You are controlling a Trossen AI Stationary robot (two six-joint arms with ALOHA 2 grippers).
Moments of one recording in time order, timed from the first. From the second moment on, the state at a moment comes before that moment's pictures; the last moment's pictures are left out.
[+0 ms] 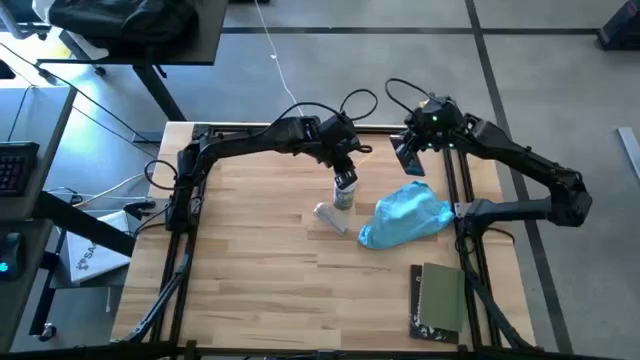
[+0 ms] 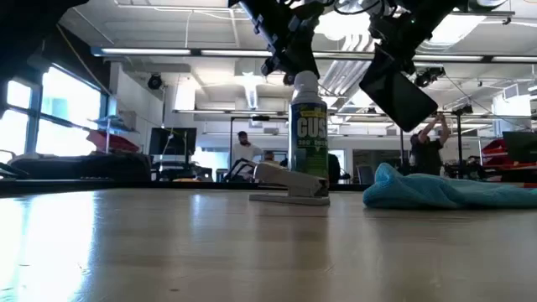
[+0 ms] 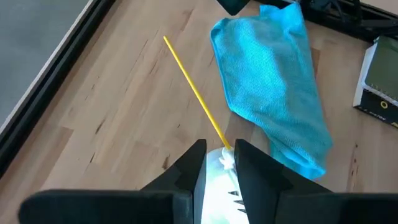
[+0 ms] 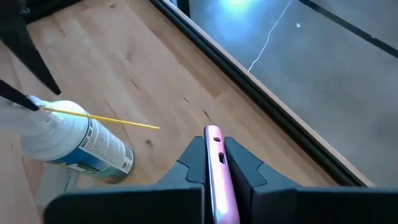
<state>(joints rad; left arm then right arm) 0.24 2.05 2.00 -0.89 0.02 -0.13 -0.63 1.11 1.06 -0.68 -0.03 0.03</state>
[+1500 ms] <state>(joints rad) 0.22 2.05 2.16 -1.09 0.02 -0.19 -0.63 1.11 1.06 -0.72 -0.03 0.02</state>
